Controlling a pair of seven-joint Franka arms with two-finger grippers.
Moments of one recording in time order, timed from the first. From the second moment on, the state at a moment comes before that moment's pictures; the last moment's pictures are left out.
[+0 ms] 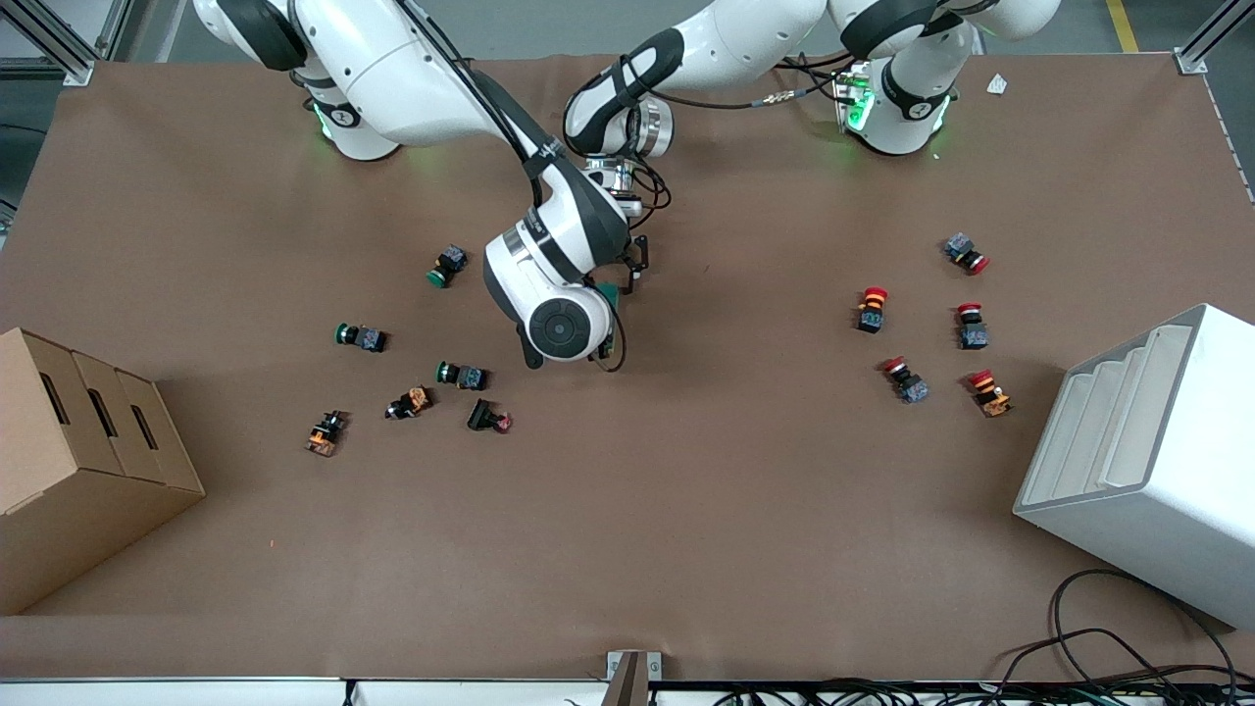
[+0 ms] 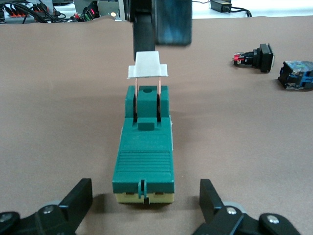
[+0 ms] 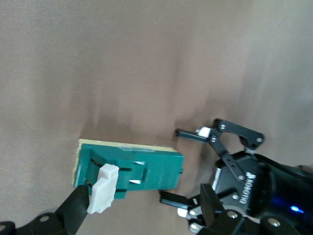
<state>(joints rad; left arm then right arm) -0.84 0.86 -0.49 -1.87 1.86 1.94 -2.52 0.67 0.76 0.03 -1.38 0.32 1.77 1.95</state>
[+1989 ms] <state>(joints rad) -0.84 0.86 -0.49 -1.87 1.86 1.94 -2.52 0.75 0.78 0.03 -1.41 0.32 1.68 1.95</state>
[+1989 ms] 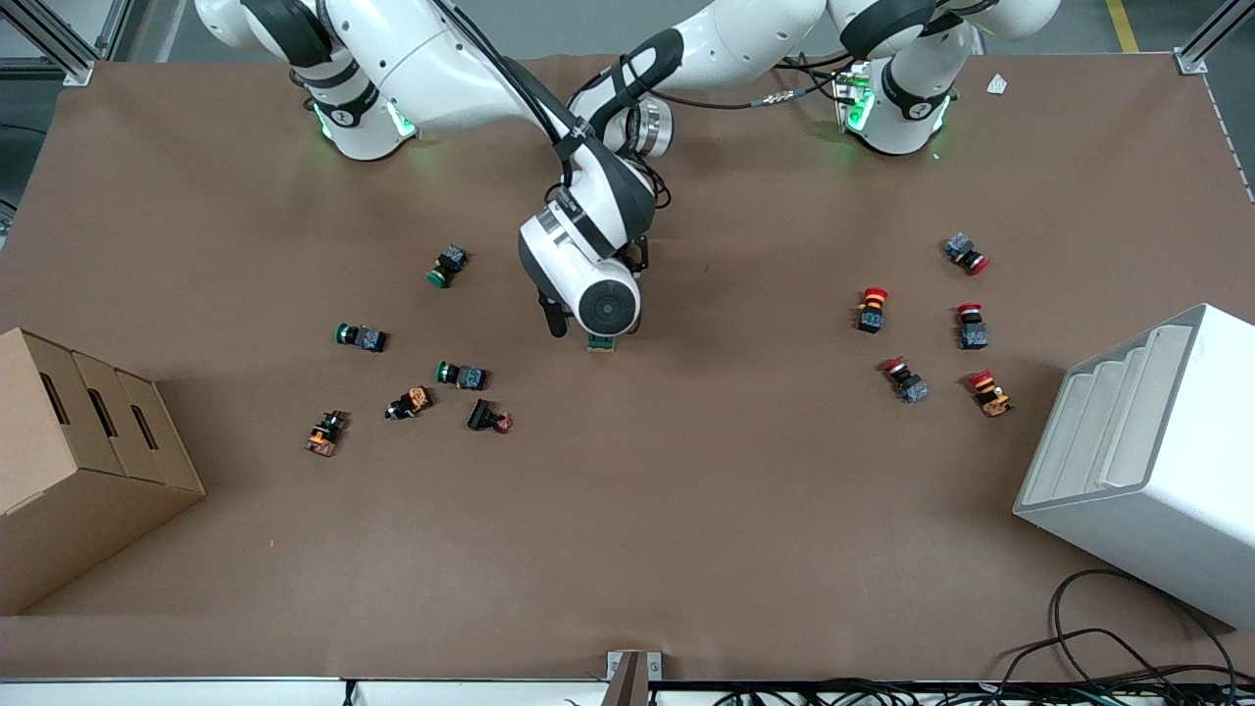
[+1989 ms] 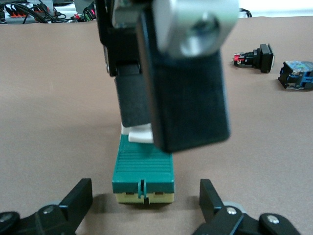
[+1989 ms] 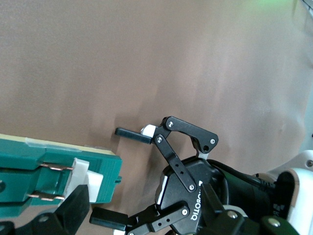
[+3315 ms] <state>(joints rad) -0.82 0.80 -0.54 -1.68 1.40 1.97 -2.17 0.28 0.56 -0.02 -1.32 0.07 1.60 0.68</state>
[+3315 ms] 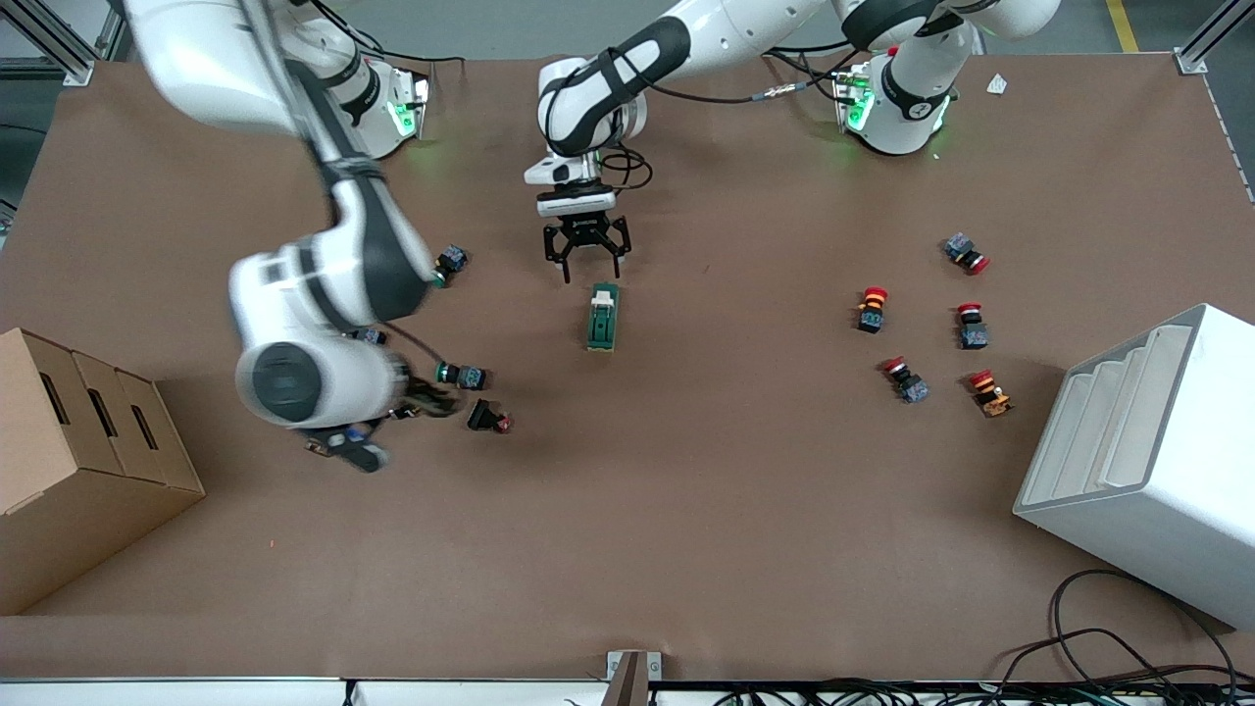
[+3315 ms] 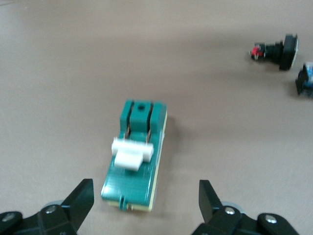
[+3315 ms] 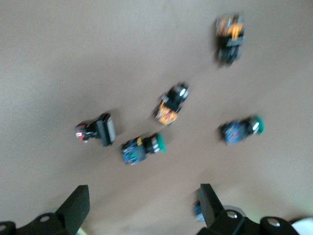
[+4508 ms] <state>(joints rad) -0.22 0.34 -0.54 -1.44 0.40 1.78 -1.23 0.02 0.35 -0.02 -1.28 -0.03 1.45 0.03</state>
